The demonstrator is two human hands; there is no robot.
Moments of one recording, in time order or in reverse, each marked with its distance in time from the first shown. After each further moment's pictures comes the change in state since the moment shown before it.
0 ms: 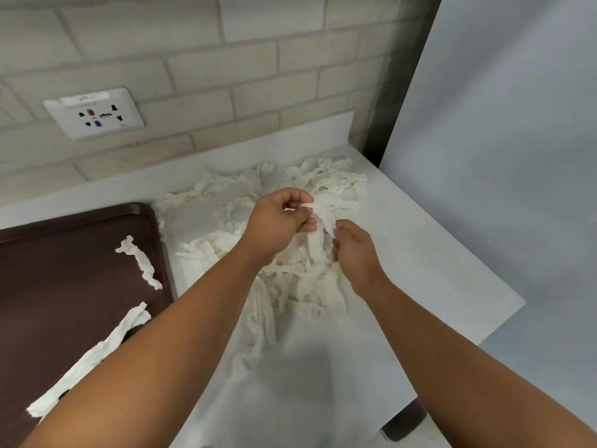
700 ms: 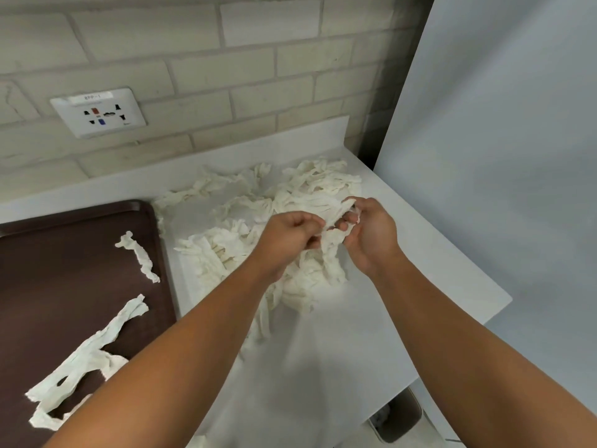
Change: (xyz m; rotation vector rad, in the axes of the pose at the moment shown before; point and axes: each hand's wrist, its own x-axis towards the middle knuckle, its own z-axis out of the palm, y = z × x) left_hand -0.026 -0.015 0.023 -0.028 -0.042 -0.105; right_hand -0.002 -0.047 -0.028 0.724 -0.060 0.201
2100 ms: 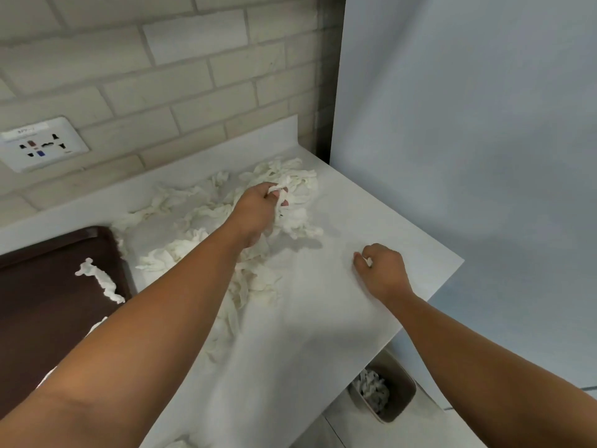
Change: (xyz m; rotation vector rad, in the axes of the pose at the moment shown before) left_hand 0.051 0.014 0.027 0.424 -0.038 0.116; right_hand -0.032 0.031 -0.167 -1.422 0.308 -0.393
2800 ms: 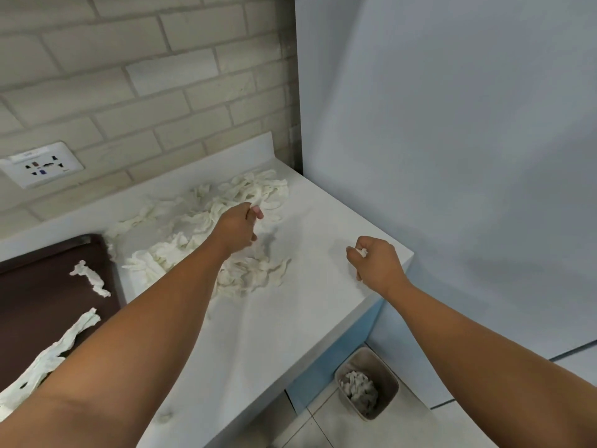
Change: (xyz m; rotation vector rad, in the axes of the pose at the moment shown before) left_hand -0.055 0.021 0.037 0.312 0.033 0.003; right_hand -0.029 0.028 -0.093 0.311 -0.067 0.068
